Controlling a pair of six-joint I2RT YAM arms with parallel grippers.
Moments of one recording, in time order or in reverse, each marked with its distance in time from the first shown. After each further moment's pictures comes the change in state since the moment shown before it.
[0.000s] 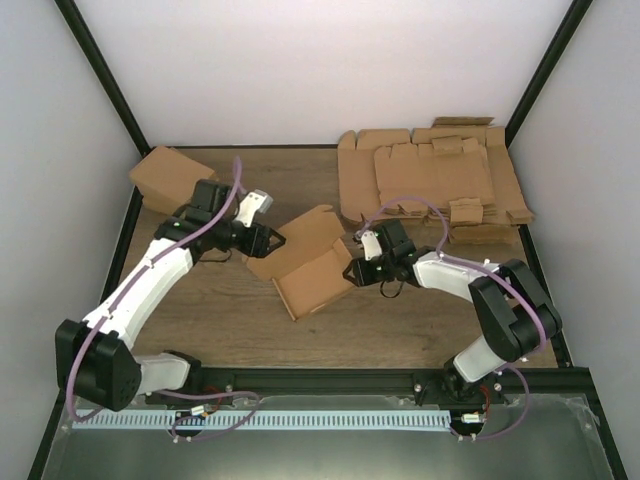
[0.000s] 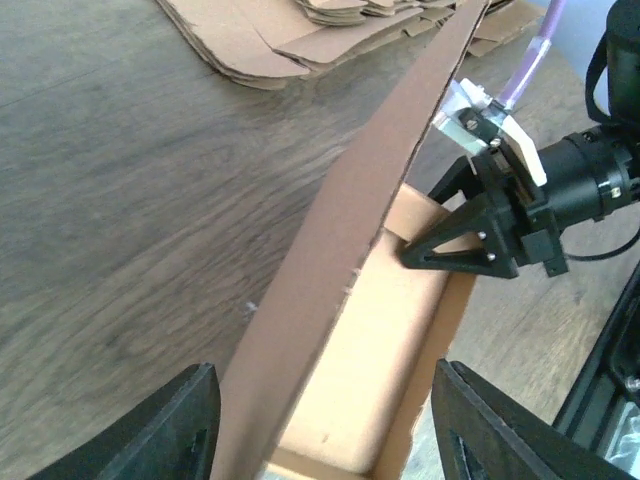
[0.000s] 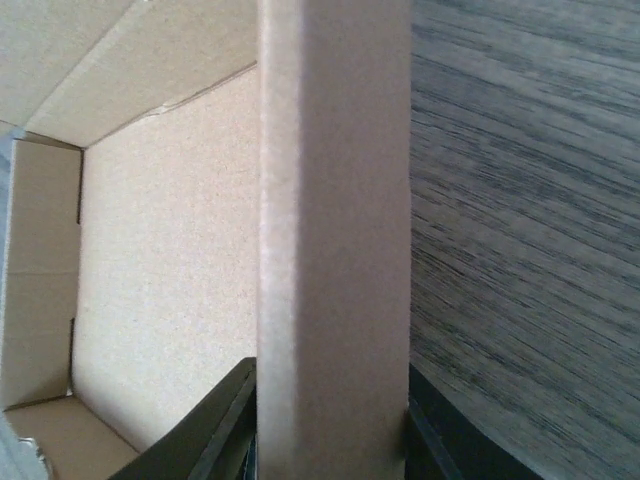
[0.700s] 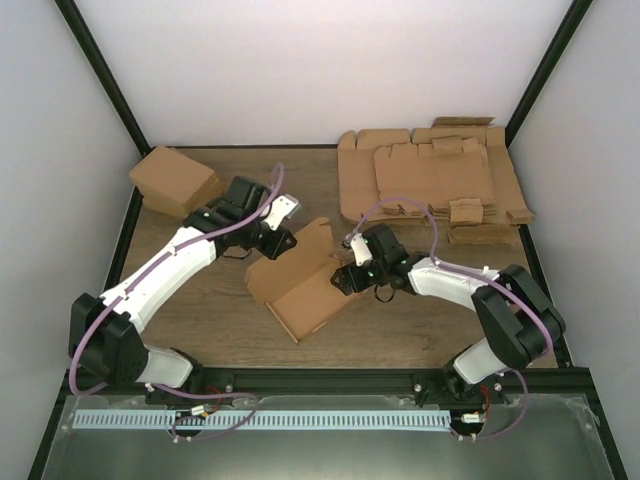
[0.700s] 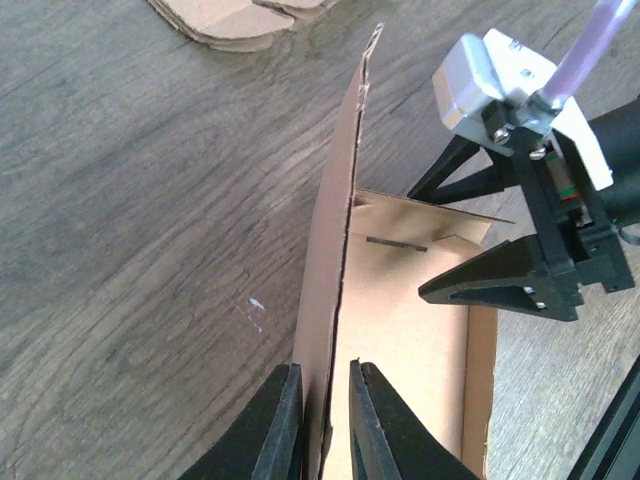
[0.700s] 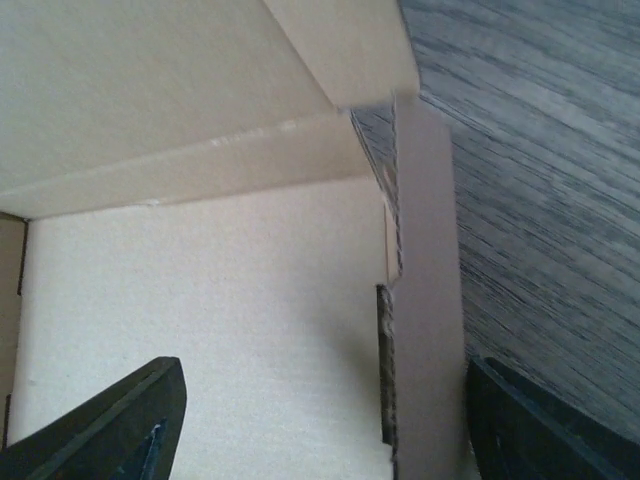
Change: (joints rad) left arm -0.192 0.136 0.127 -0.068 -0.191 0.060; right arm 0.106 -0.031 -0.010 0.018 0.127 -0.066
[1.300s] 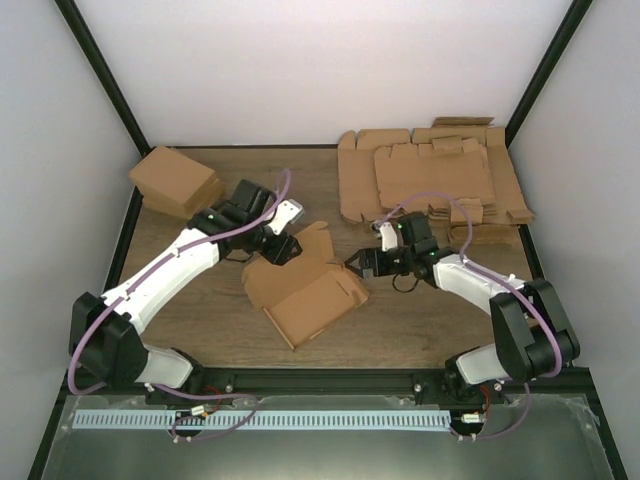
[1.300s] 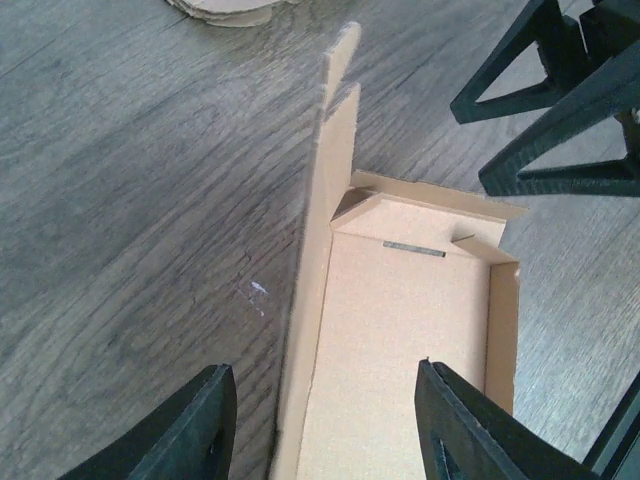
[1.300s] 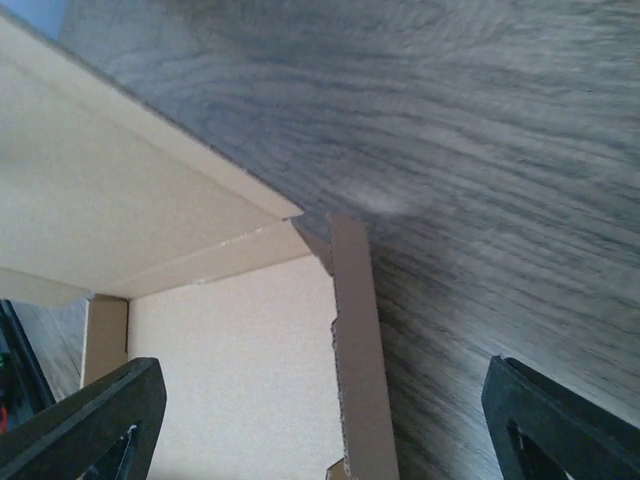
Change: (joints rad) left arm -0.043 0.001 0.000 -0.033 -0.061 0.012; right arm -0.222 -0.098 -0.033 -0.006 -0.258 0.098
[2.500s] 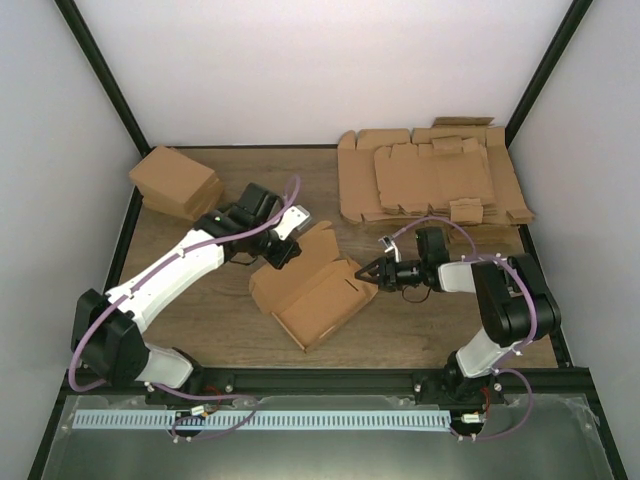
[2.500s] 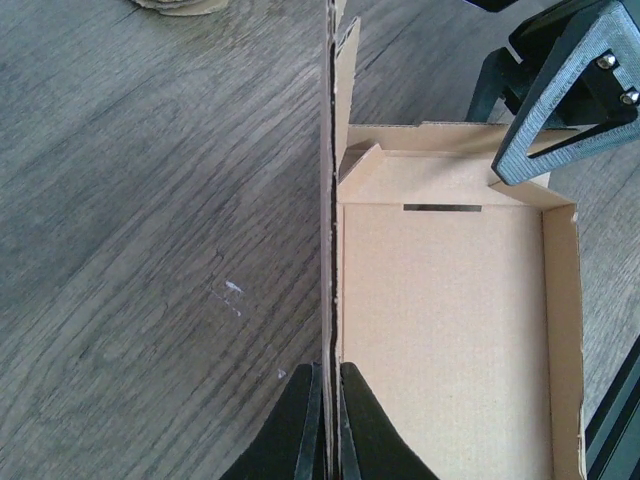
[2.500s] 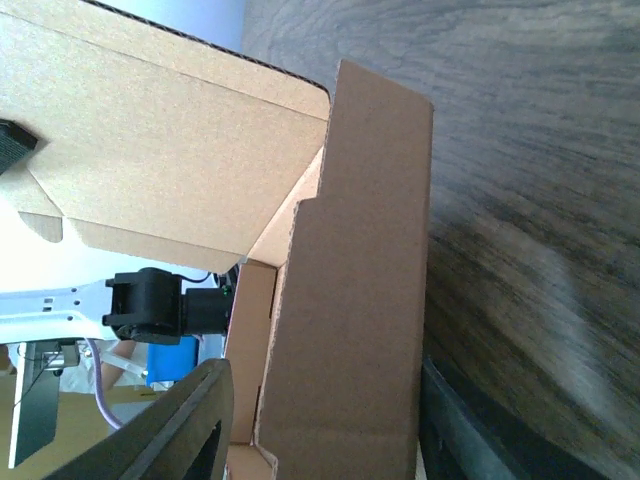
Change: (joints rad) left arm -0.039 0.015 -0.005 0.001 0.010 0.036; right arm -0.195 0.190 -0.152 0.298 -0.586 0.165
